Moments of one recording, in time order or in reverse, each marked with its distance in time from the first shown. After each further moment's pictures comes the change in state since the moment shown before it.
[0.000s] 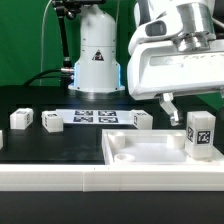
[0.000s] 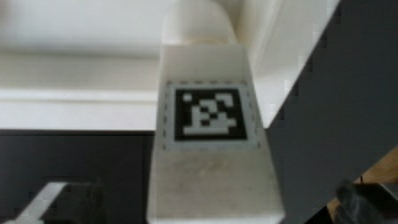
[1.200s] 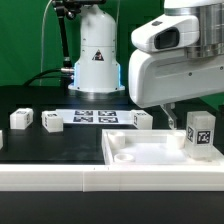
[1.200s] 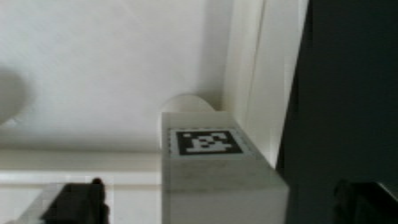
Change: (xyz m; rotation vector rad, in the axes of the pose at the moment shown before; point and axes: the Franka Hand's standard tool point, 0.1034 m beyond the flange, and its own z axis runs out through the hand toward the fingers) arm -0.001 0.005 0.000 0.096 -0.558 0.034
